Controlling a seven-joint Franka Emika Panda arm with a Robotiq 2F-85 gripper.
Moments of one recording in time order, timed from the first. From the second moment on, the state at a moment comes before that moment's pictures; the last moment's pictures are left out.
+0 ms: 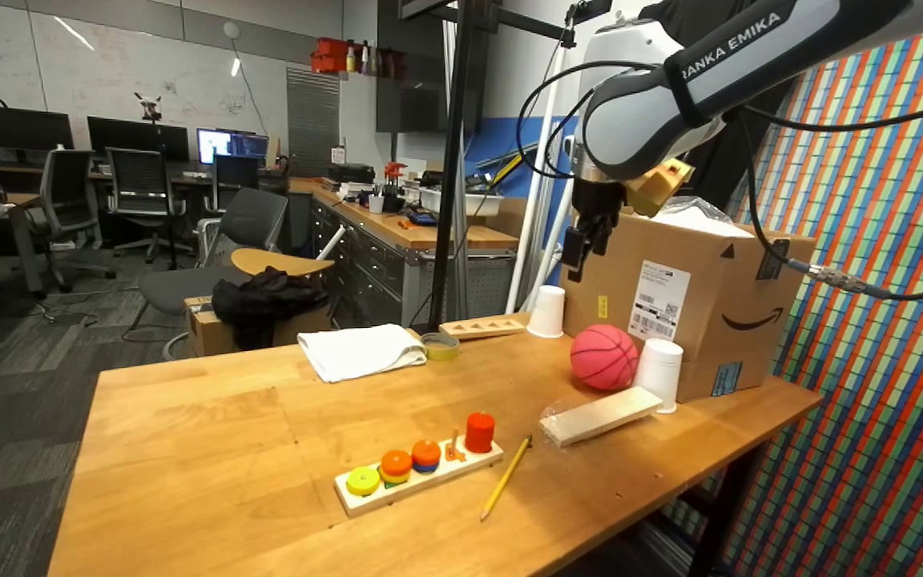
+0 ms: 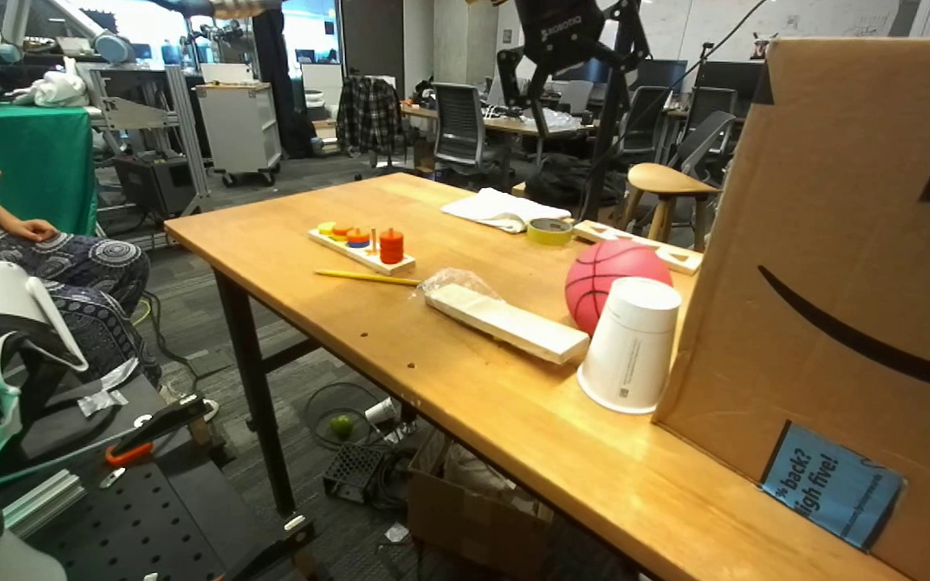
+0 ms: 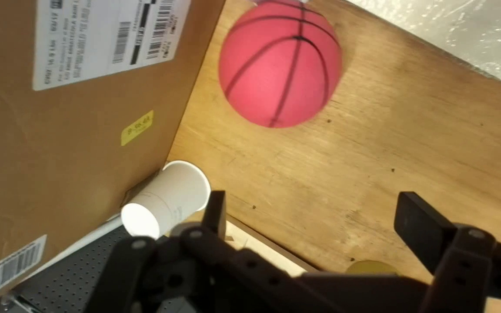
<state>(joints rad) -0.05 -0.05 -0.05 -2.06 -0.43 2.27 -0.25</state>
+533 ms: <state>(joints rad) 0.04 -0.13 0.05 -2.23 -0.43 2.29 -0.20</state>
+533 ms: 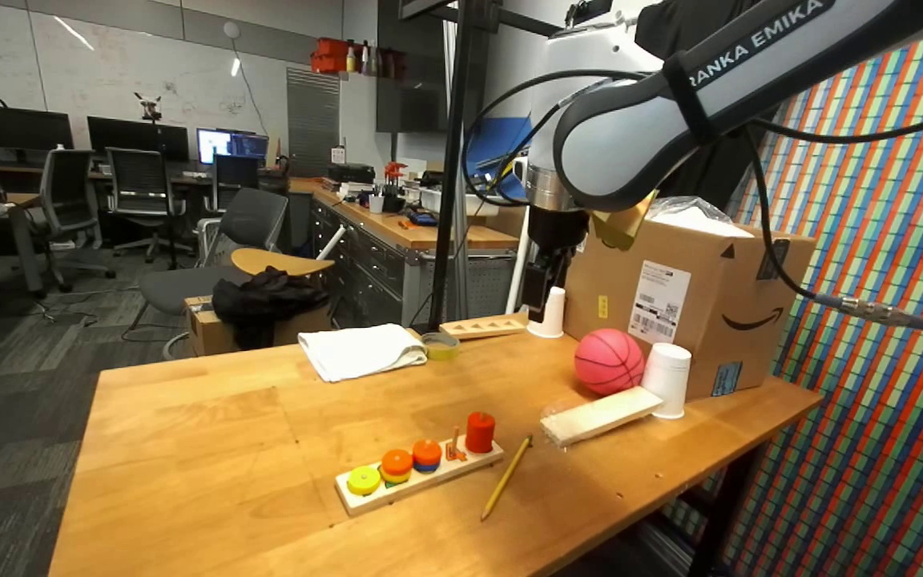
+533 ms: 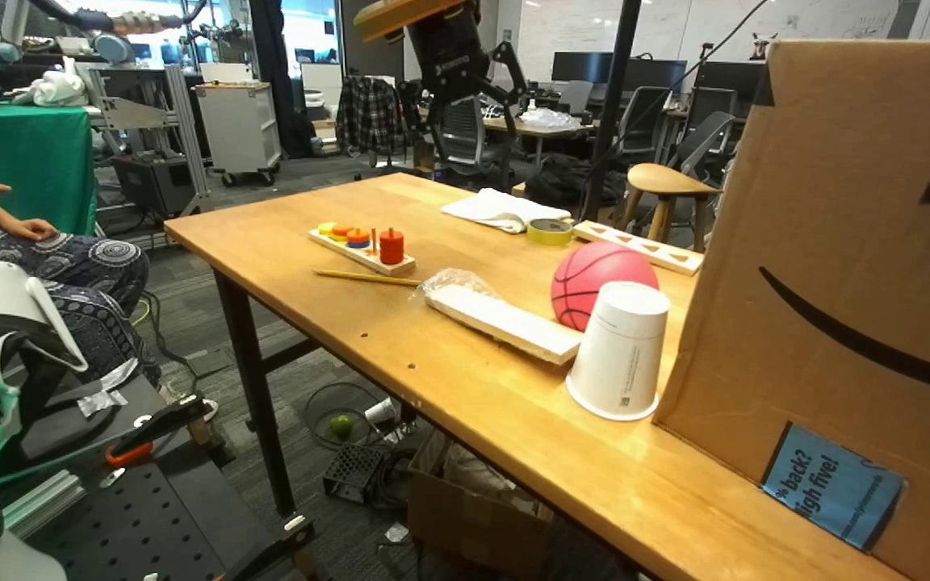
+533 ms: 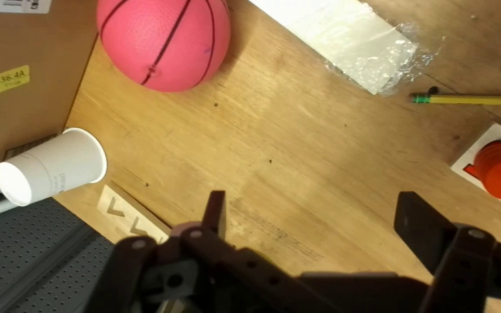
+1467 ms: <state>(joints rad) 0.02 -0.01 0.03 -2.28 -0.51 2.17 -0.15</state>
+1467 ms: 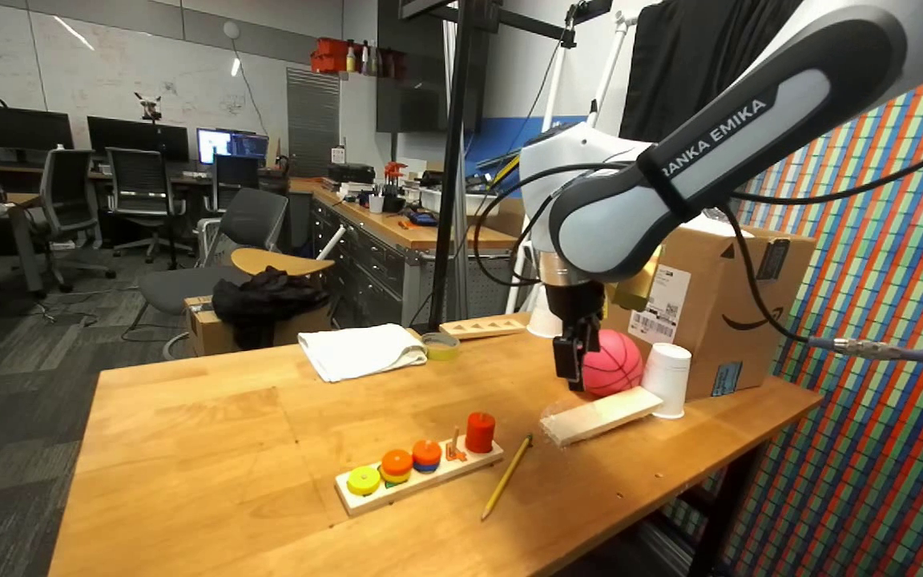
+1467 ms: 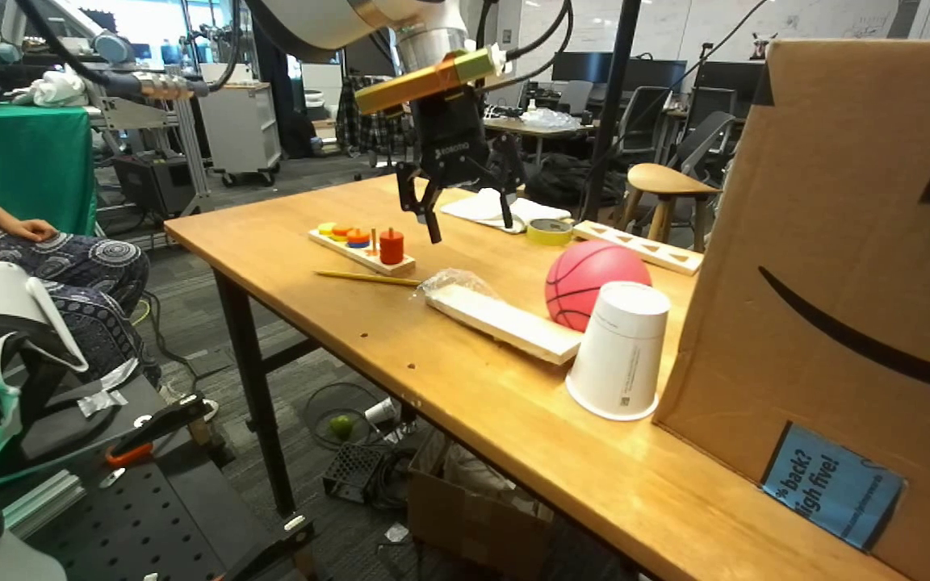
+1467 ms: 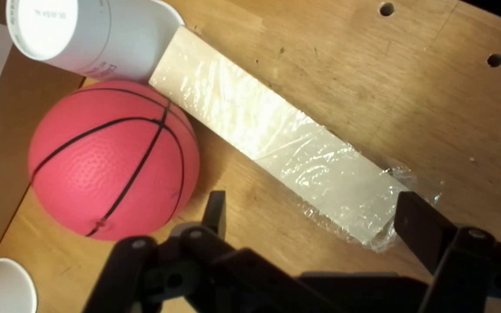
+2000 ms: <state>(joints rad) -0.01 0.10 -0.02 -2.23 -0.51 2.14 -0.17</state>
